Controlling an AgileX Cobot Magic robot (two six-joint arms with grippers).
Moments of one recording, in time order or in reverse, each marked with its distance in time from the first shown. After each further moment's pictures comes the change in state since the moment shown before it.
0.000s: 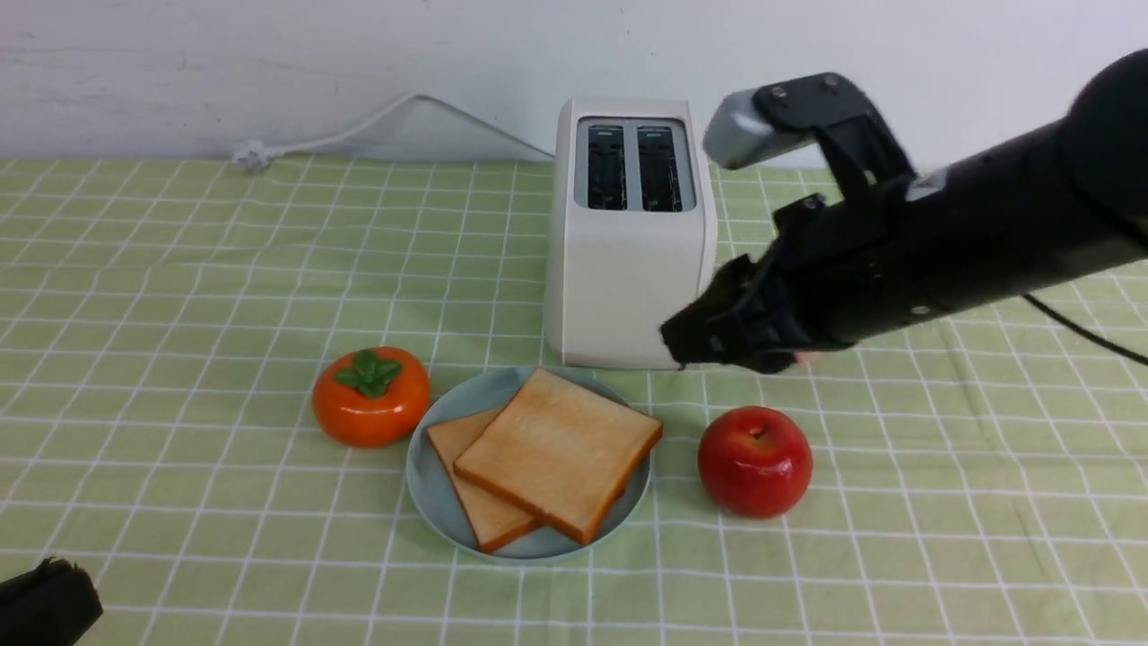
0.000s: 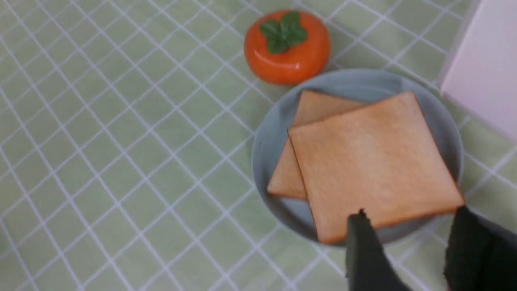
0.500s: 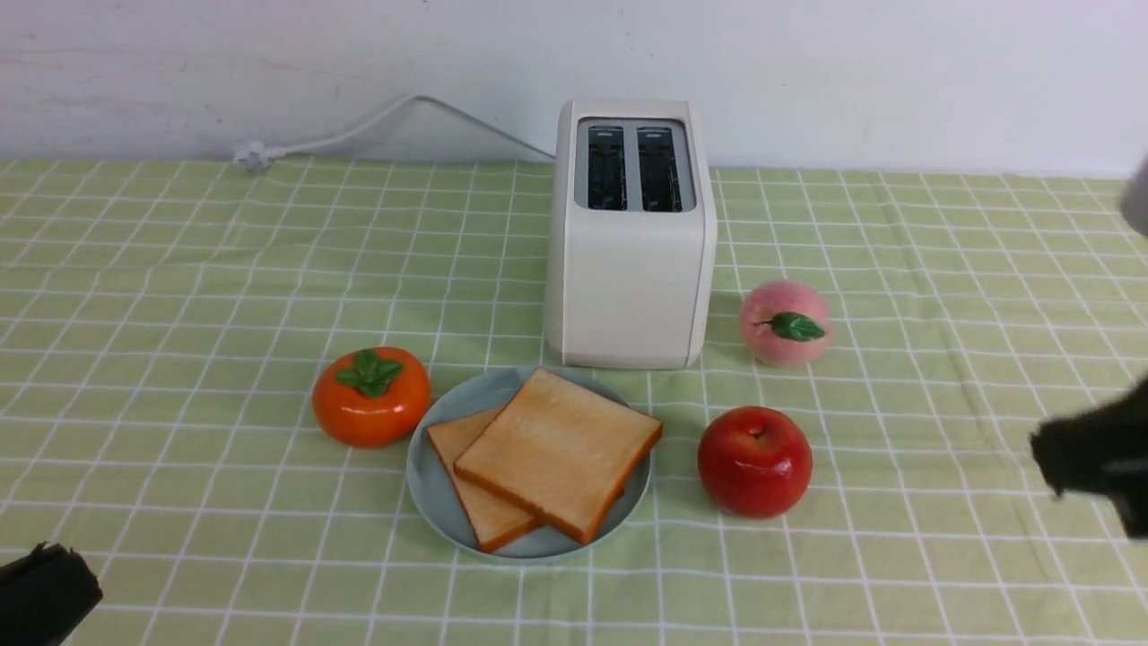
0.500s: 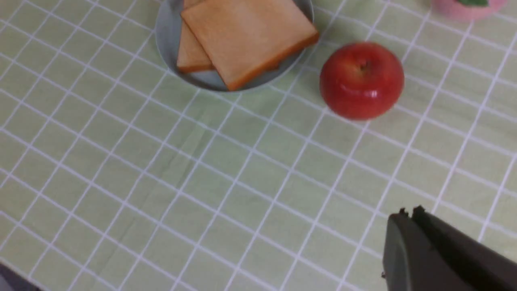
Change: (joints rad) right arm -0.001 -0.536 0.235 -0.403 0.276 0.505; left arm 0.000 0.000 0.001 -0.047 -0.034 -0.015
